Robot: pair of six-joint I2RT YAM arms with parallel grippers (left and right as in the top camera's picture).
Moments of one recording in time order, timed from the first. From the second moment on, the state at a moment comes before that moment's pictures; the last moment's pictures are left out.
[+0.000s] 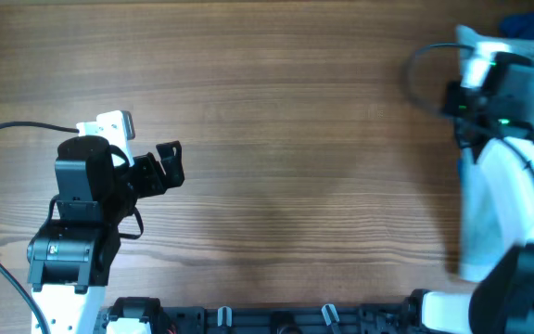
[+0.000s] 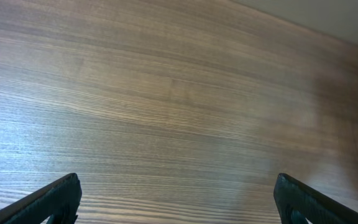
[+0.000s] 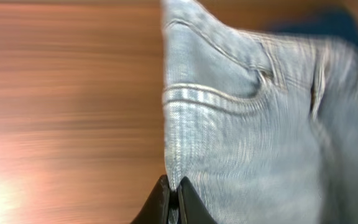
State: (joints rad) left arm -0.06 0.87 0.92 -0.76 0.11 -0.31; right arm -0.12 1.50 1.08 -0.26 0.01 -0.17
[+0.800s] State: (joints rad) left arm -0.06 0.87 0.92 -0.78 0.11 -0.31; right arm 0.49 1.51 1.13 -0.62 0.00 -0.09
